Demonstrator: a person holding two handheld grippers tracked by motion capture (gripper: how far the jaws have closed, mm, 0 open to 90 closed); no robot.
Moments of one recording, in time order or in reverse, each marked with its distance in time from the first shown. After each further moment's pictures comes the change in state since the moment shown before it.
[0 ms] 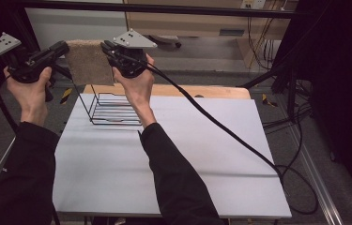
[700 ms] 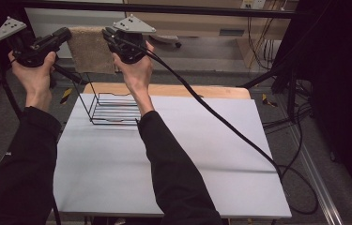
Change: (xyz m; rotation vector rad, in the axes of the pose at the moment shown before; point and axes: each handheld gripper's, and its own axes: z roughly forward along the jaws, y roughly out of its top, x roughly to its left) left arm 0.013 0.016 0.032 -0.002 0.028 0.001; right arm -0.021 0.015 0.022 -0.004 -0.035 0.000
